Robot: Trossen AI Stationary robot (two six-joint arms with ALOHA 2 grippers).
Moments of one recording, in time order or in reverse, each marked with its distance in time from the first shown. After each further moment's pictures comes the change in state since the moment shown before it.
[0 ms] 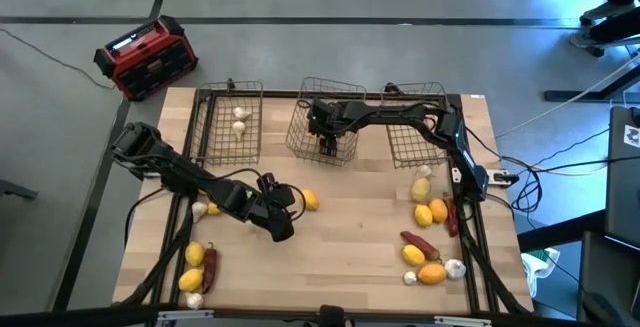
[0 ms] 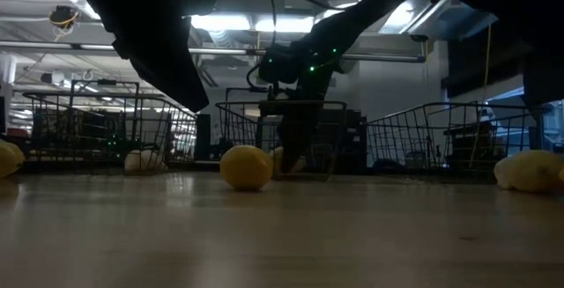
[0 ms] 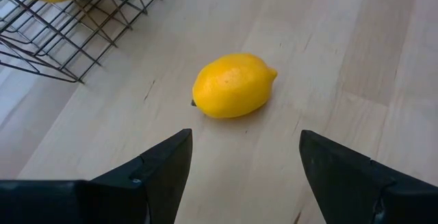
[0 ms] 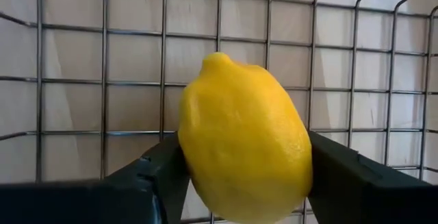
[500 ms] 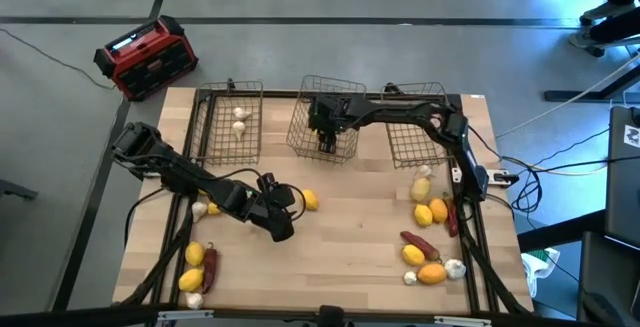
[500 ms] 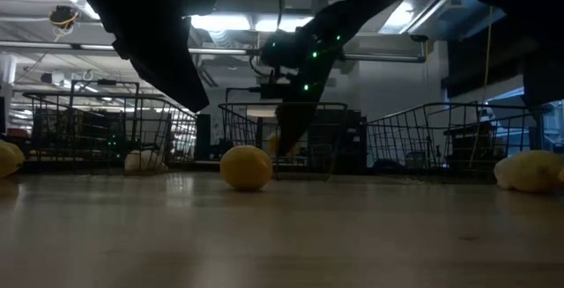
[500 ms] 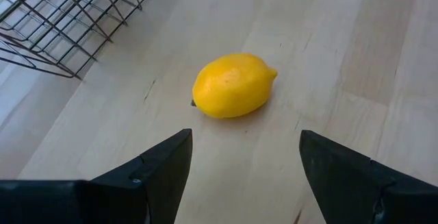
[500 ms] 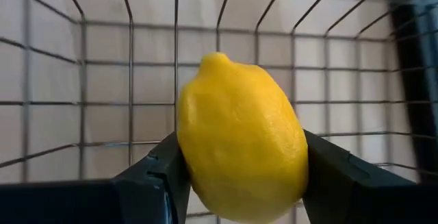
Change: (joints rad) left arm 0.000 0.000 0.000 0.000 0.000 0.002; right arm 0.000 -0.048 0.001 0.009 0.000 0.007
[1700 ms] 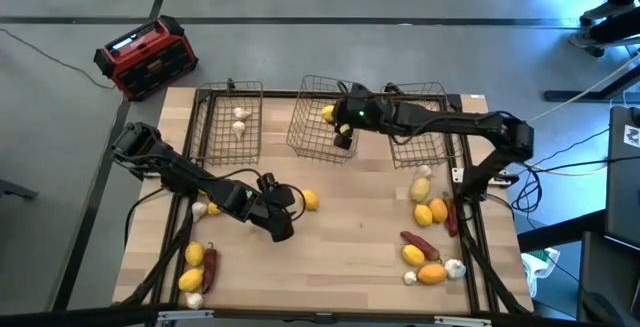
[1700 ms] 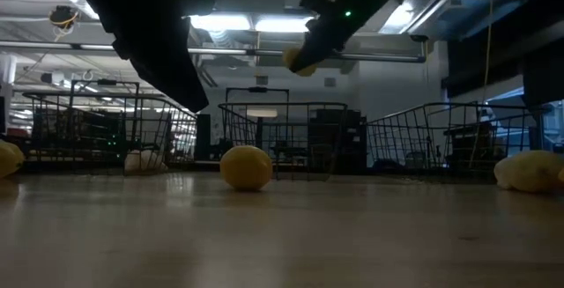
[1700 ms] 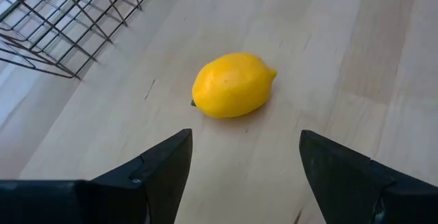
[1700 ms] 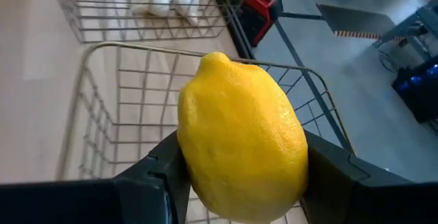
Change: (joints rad) left arm -0.001 0.000 0.000 0.000 0.000 0.005; right arm 0.082 -0.528 -0.381 0.362 0.139 -0.017
